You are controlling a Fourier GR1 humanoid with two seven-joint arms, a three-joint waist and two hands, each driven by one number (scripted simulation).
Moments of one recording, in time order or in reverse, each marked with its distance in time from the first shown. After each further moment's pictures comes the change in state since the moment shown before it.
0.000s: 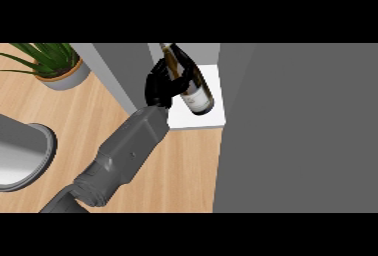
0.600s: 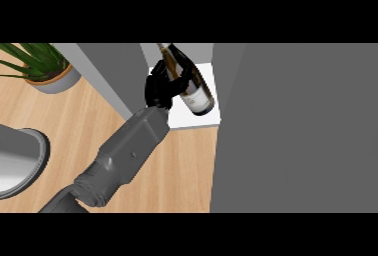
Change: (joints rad) left arm -0.001 0.000 -0.040 0.011 0.074 0.002 -0.016; right arm -0.060 0.003 0.018 0.047 0.000 0.002 -0.004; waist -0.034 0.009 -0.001
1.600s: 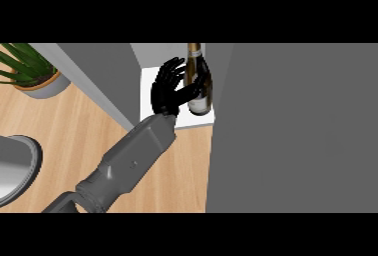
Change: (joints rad) left arm 0.059 0.003 -0.161 -0.145 0.208 0.125 -0.095; right arm -0.009 0.008 0.021 0.021 -0.005 0.011 -0.017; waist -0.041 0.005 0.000
